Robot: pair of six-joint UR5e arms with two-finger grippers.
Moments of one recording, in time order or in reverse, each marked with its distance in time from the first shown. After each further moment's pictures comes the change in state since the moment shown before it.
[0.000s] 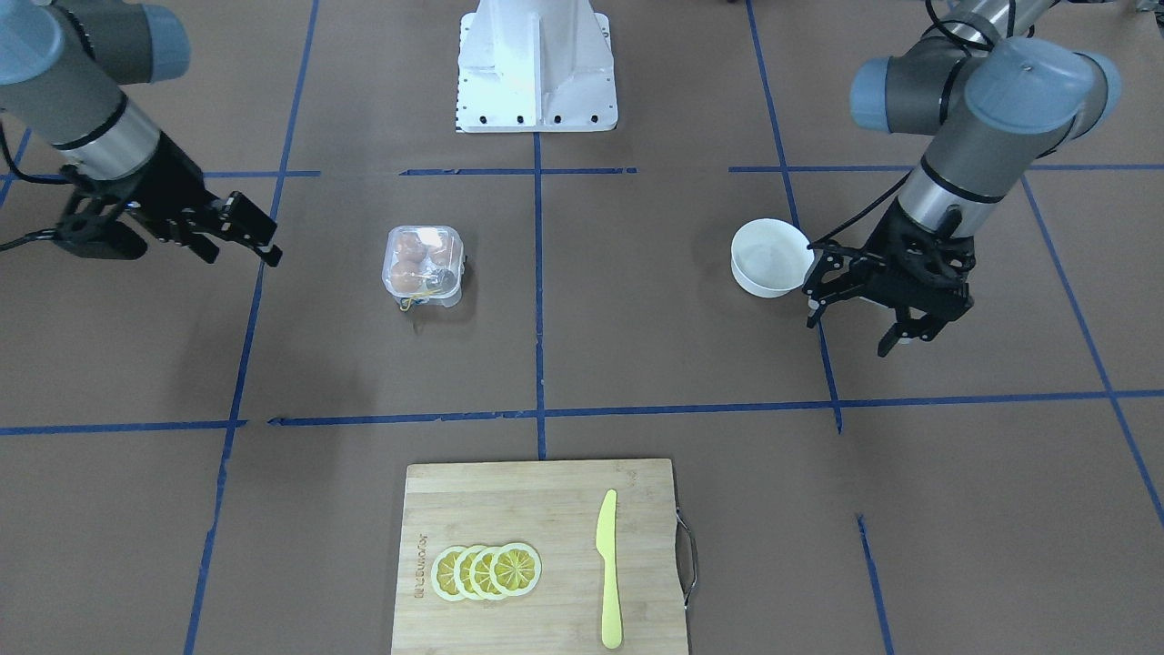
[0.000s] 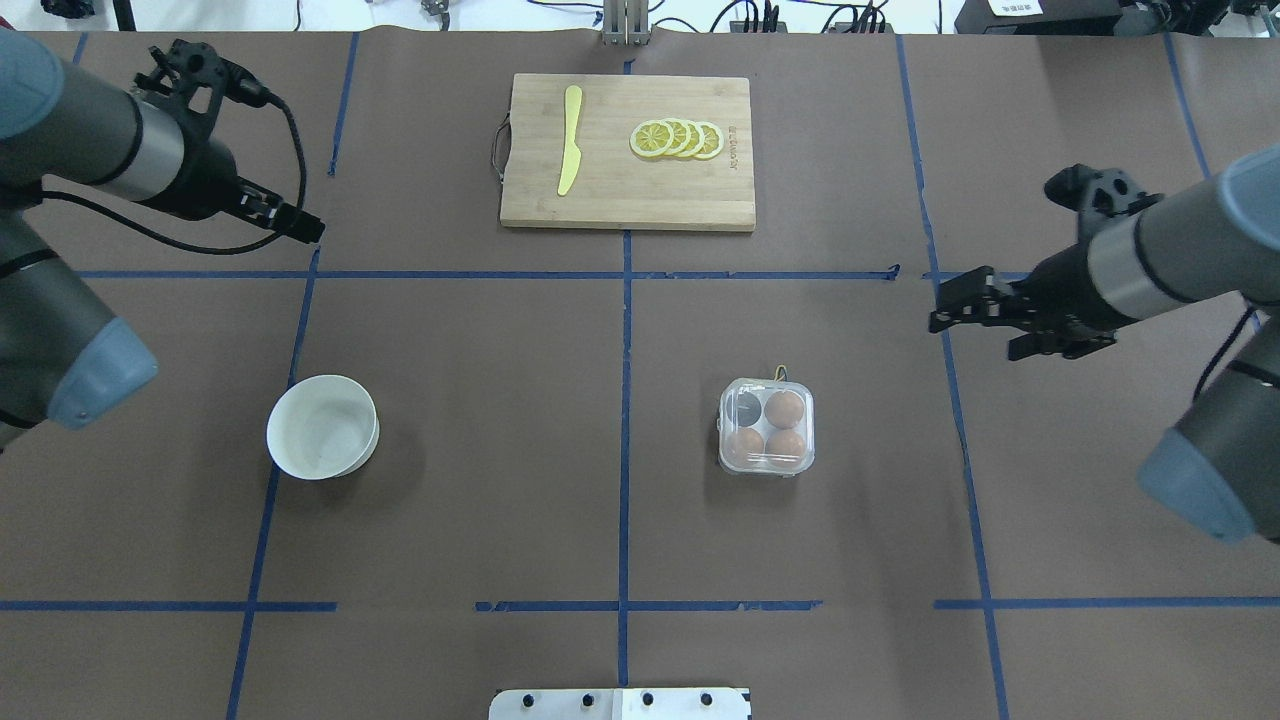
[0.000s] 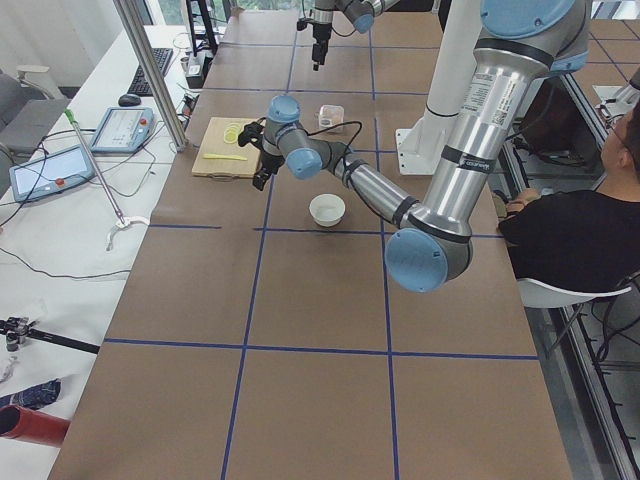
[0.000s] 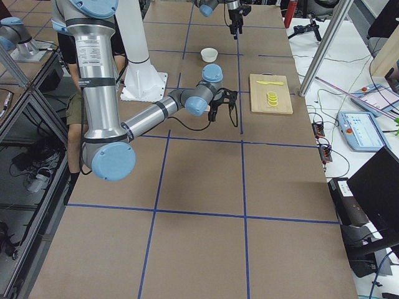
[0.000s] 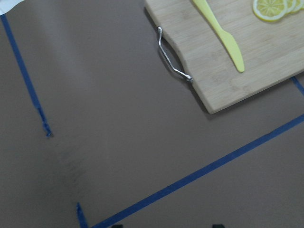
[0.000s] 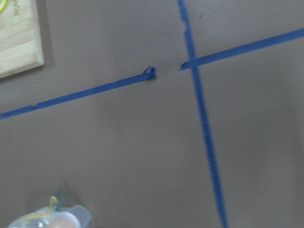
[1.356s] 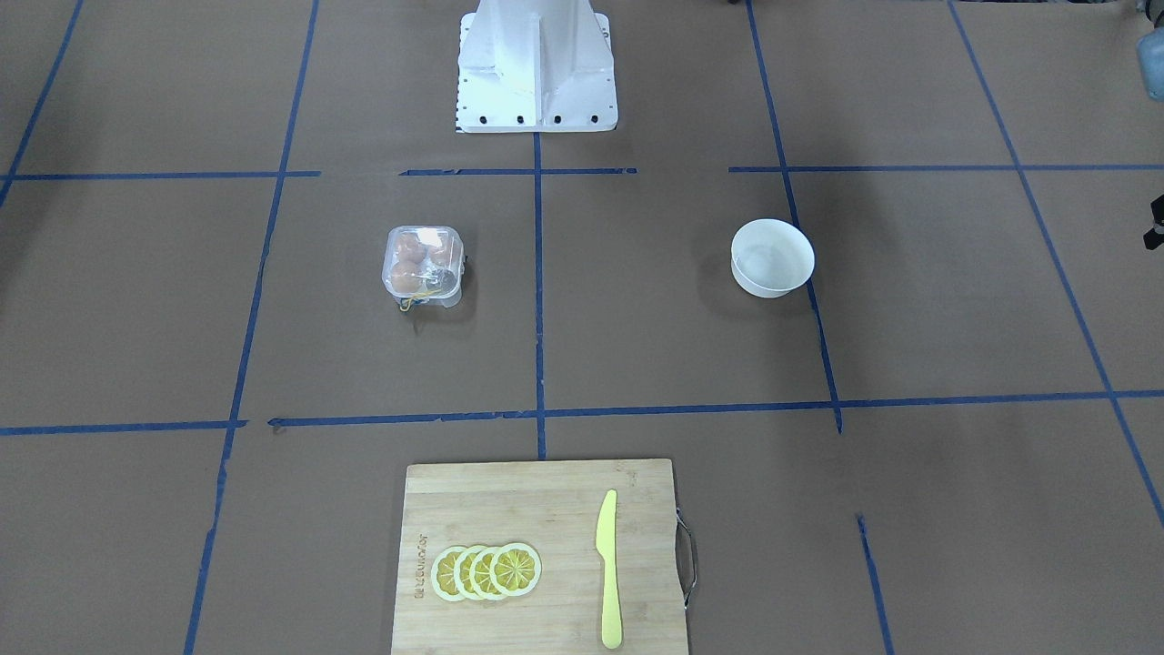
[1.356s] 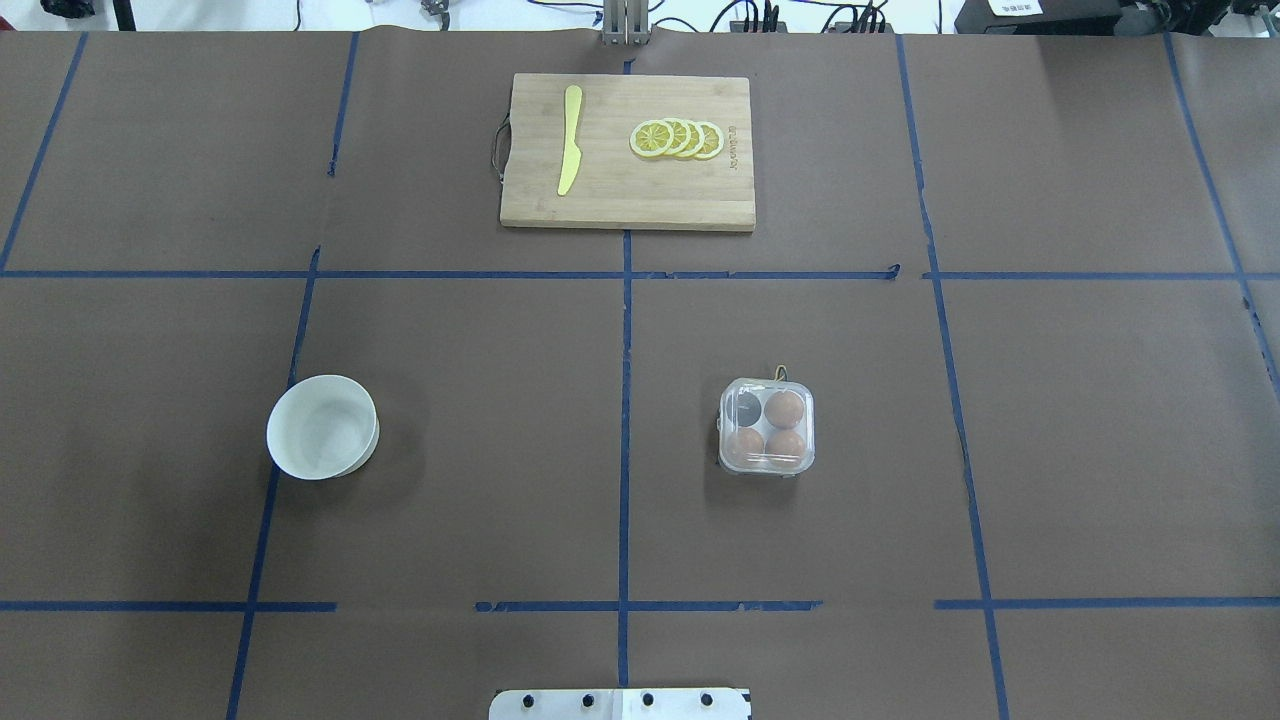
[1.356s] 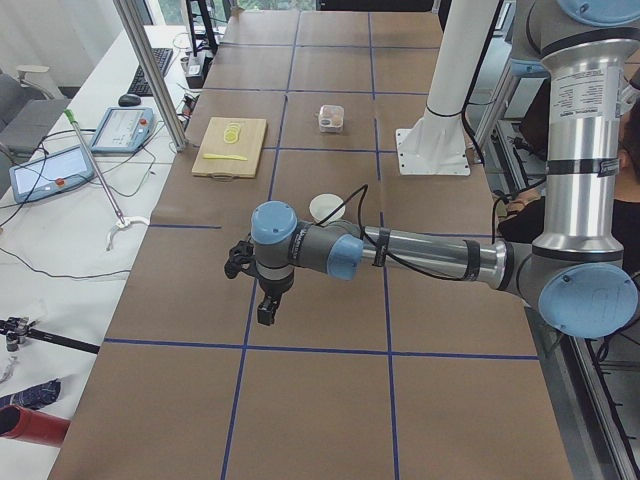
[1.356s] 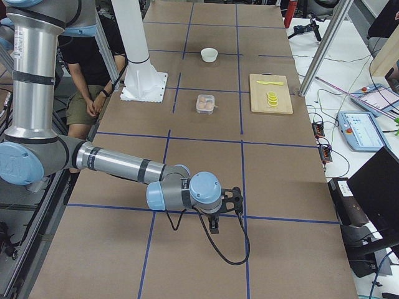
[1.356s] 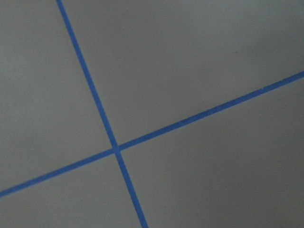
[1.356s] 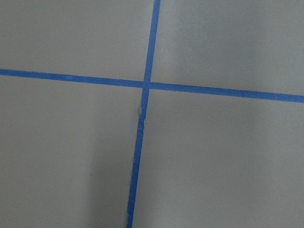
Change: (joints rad) left arm -0.483 0.359 0.060 0.251 -0.231 0.511; right arm 0.711 -0.170 -0.446 -0.069 0.225 -1.230
